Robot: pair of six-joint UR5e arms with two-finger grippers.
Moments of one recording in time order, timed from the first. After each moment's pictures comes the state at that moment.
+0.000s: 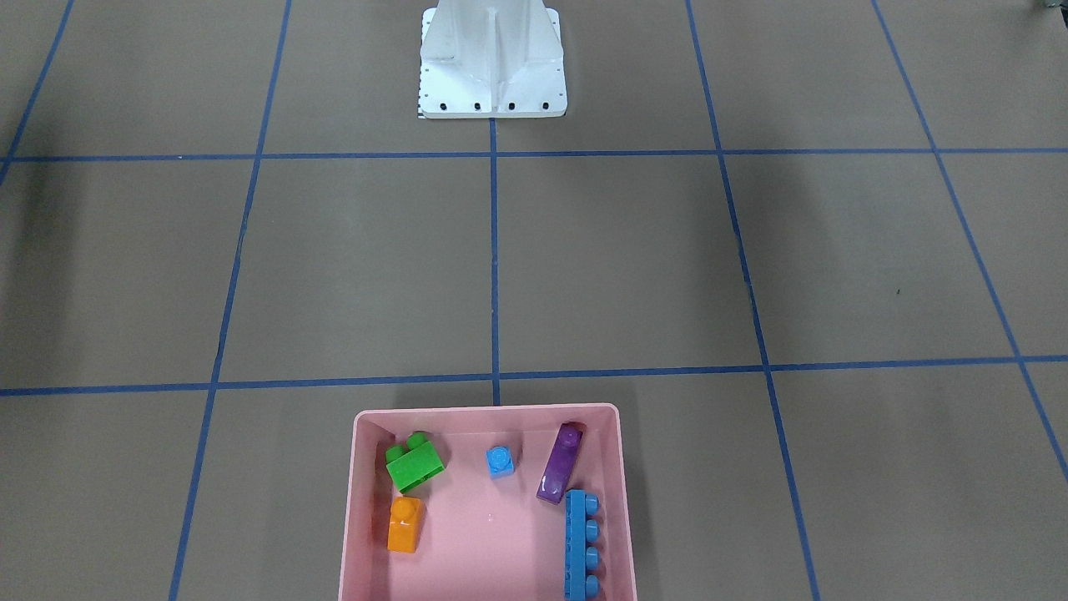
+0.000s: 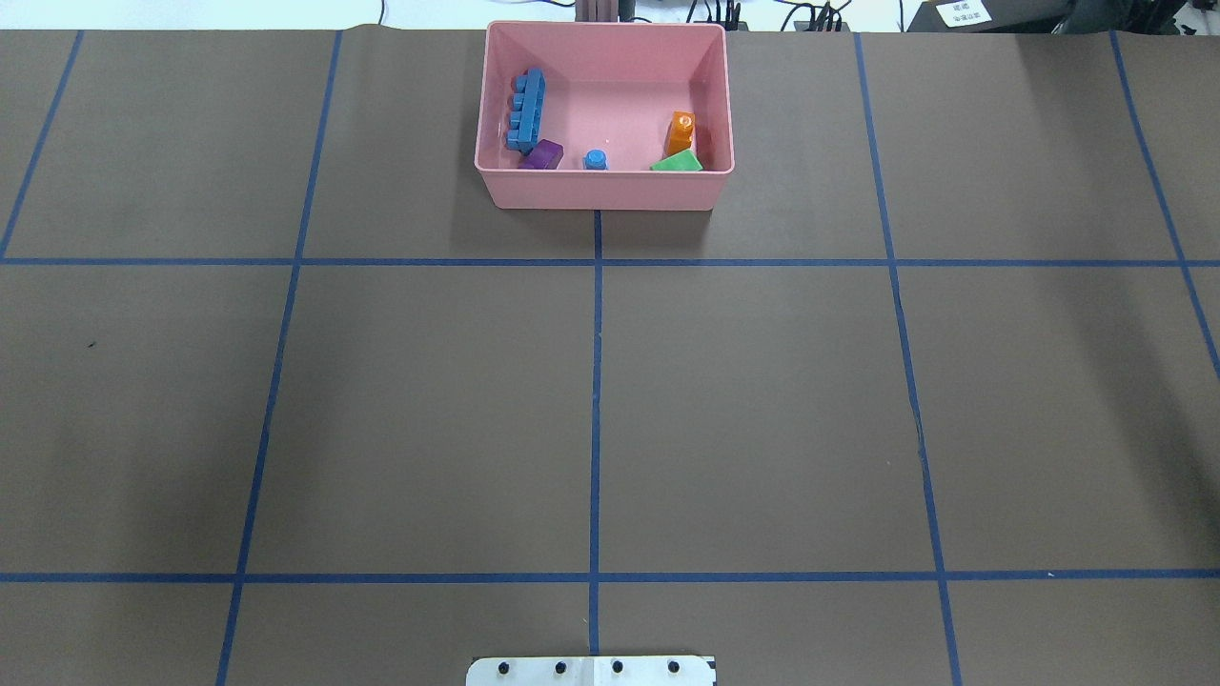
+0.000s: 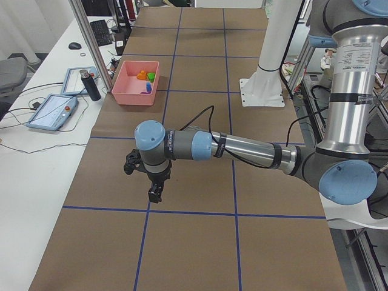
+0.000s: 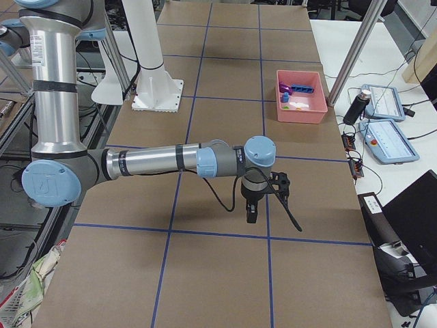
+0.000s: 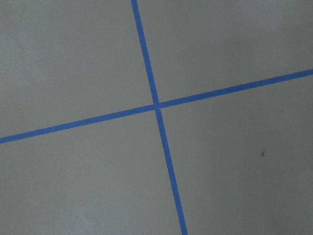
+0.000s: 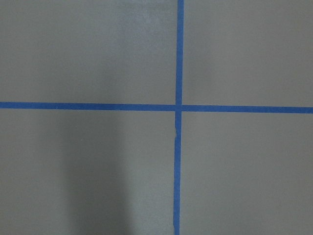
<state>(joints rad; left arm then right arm) -1.57 -1.61 -1.72 -1.41 -2.33 0.20 1.50 -1.58 1.72 -1.61 2.29 0.12</state>
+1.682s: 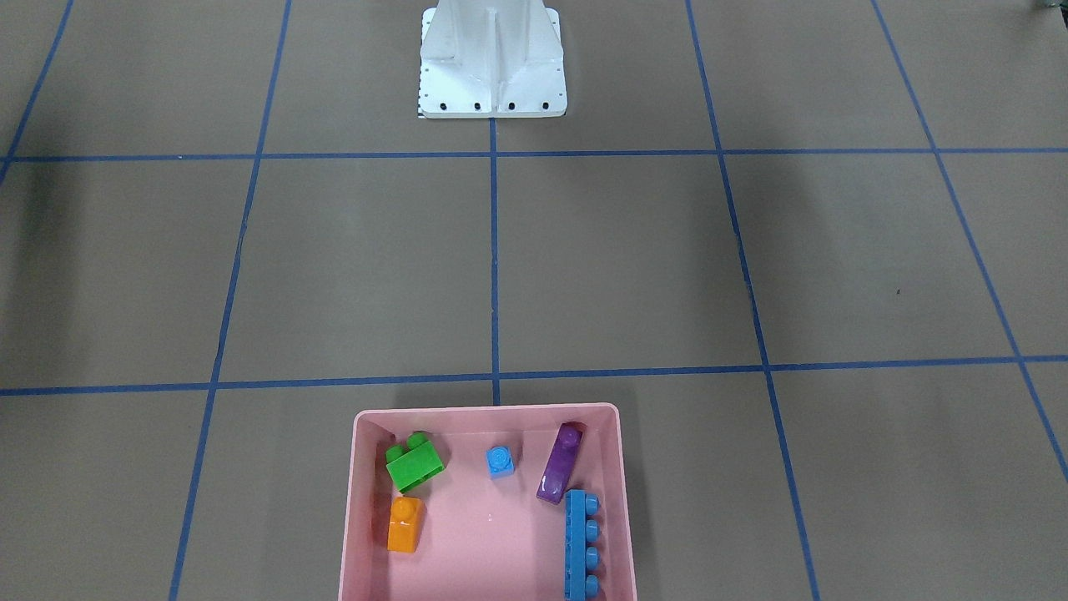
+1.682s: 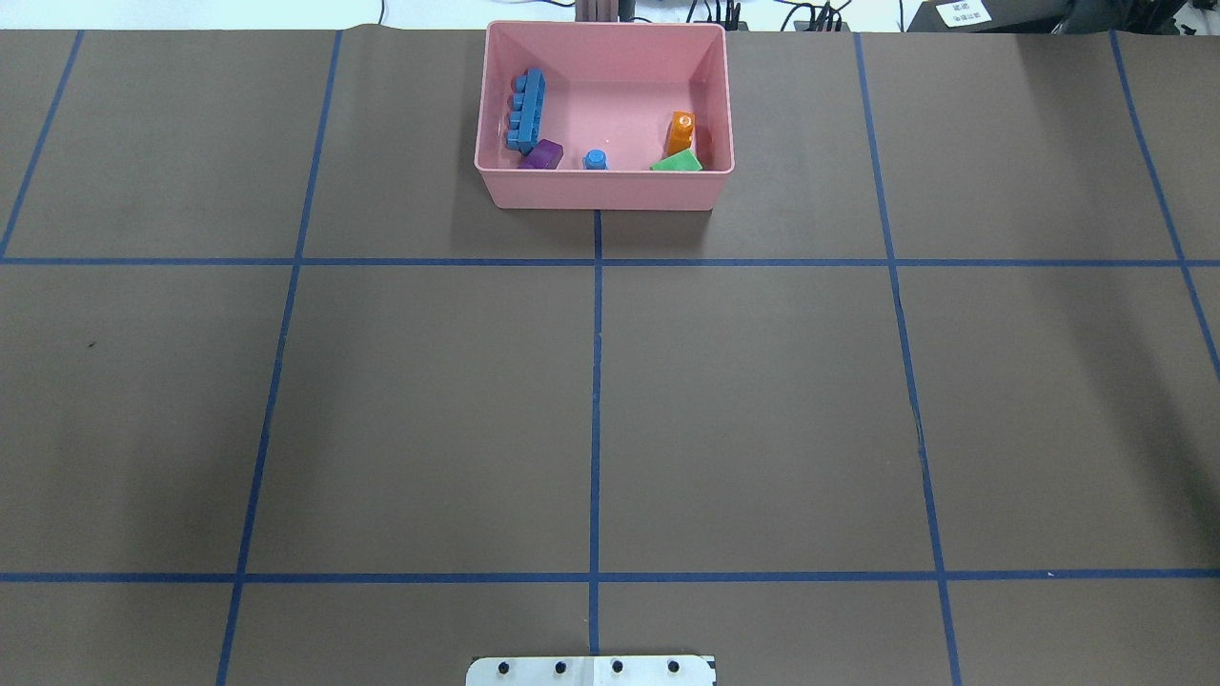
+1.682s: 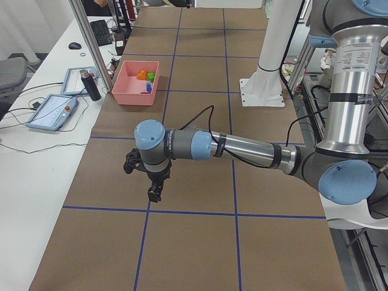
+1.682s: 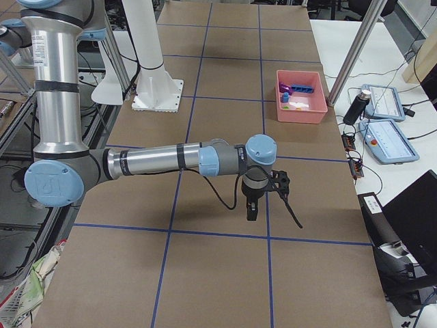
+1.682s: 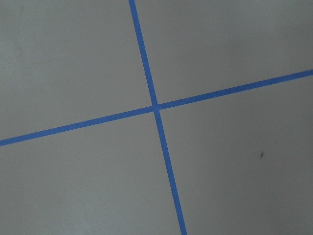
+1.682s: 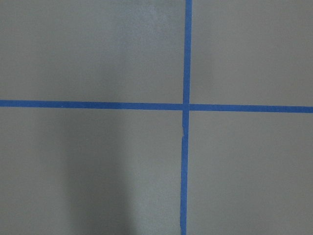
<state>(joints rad) -1.57 -1.61 -1.71 -1.42 -2.33 0.20 1.48 -1.57 1.72 -1.61 2.29 0.13</state>
